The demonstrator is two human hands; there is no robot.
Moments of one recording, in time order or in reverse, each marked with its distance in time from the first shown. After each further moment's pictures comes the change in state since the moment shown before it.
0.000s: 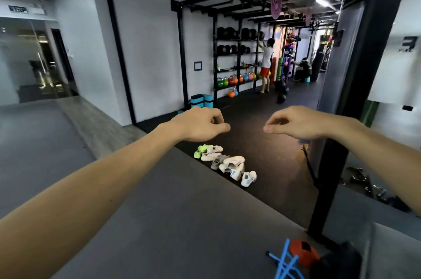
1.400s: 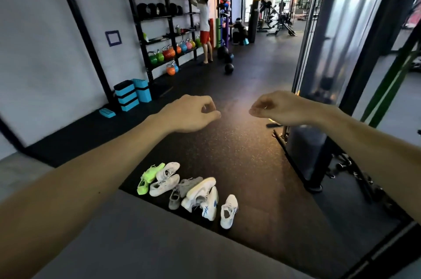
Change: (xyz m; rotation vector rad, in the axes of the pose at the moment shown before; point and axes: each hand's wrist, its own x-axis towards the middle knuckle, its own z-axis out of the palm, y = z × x) left_hand 0.899 -0.272 0.139 -0.029 -0.162 0.275; right_hand 0.755 0.439 0.022 0.210 0.122 0.270
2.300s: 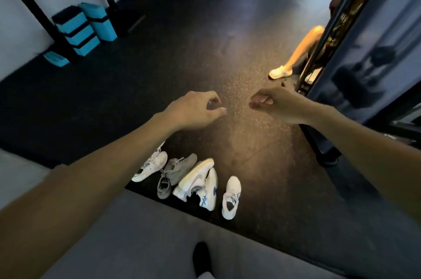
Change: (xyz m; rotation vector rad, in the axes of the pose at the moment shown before) left_hand 0.421 -0.237 0.167 -0.219 -0.309 -0.027; right_hand 0.424 0.238 0.134 -0.041 -0.144 0.288
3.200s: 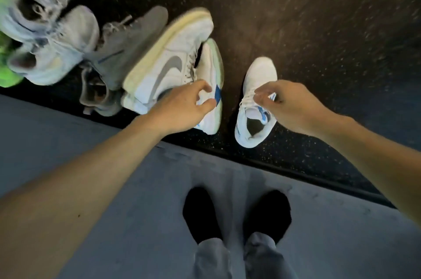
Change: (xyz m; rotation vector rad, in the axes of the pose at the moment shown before) left_hand 0.200 -0.377 0.623 -0.172 -0.399 -0.300; right_hand 0.144 0.312 0.661 0.269 -0.306 0.312
